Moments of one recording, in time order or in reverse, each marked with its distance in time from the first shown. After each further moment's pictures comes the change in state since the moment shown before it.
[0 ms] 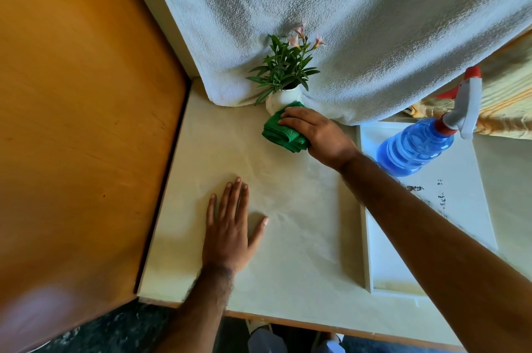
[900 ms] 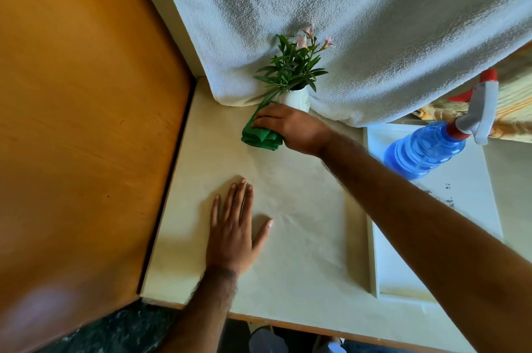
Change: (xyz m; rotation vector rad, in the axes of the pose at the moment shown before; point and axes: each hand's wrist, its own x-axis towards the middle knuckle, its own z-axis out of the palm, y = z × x) left_hand -0.001 -0.001 0.000 -0.017 0.001 -0.008; right_hand 0.060 -0.022 0.011 -0.069 -0.264 -0.168
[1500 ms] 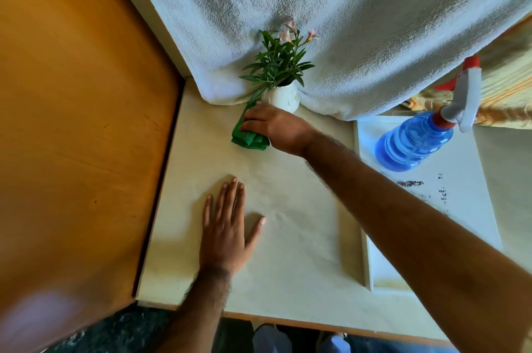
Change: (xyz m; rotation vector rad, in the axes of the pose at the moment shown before) left_hand 0.000 -0.001 0.004 0.019 0.063 0.009; right_hand 0.004 0.005 0.021 -0.006 0.071 -0.062
